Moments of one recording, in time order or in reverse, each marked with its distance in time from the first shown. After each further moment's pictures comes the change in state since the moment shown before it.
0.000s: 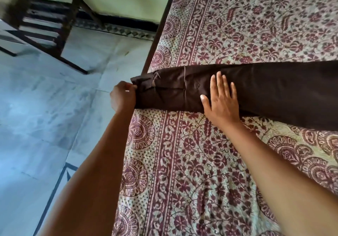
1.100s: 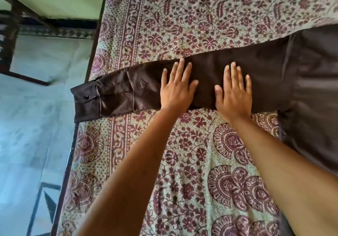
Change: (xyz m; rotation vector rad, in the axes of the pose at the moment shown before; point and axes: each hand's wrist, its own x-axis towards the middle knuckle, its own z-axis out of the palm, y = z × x) left_hand -0.160 0.140 0.165 0.523 -0.314 0.917; right_hand -0.032 0.159 -0.015 -0.024 0.147 0.246
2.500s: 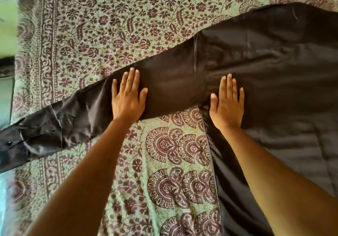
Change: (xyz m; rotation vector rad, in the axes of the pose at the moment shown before) left_hand 0.022 0.062 0.026 0.097 0.001 0.103; right_hand -0.054 0.164 -0.023 0.001 -0.012 0.389
